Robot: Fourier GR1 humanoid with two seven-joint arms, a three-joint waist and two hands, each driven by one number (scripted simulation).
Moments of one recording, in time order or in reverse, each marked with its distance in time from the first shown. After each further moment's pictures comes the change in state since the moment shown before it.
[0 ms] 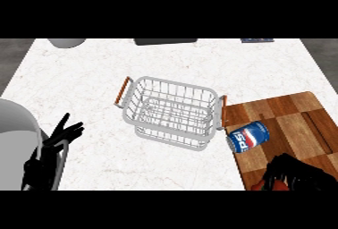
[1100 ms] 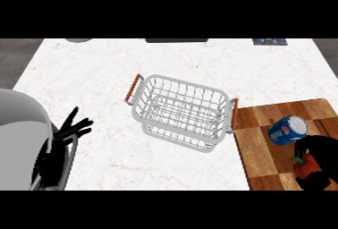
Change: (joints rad) left arm -0.054 0.003 -0.036 0.042 -0.007 0.008 -0.022; right arm -0.165 -0.301 -0.131 0.798 -0.152 0.185 -0.407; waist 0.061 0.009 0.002
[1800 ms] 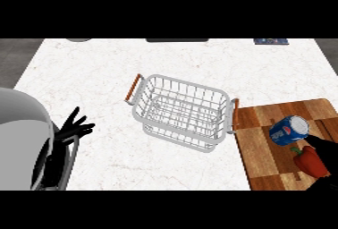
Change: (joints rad) left arm 0.000 0.005 -0.004 0.004 0.005 -0.009 -0.017; right arm 0.050 -0.027 -0.046 -0.114 -0.155 0.117 0.195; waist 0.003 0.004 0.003
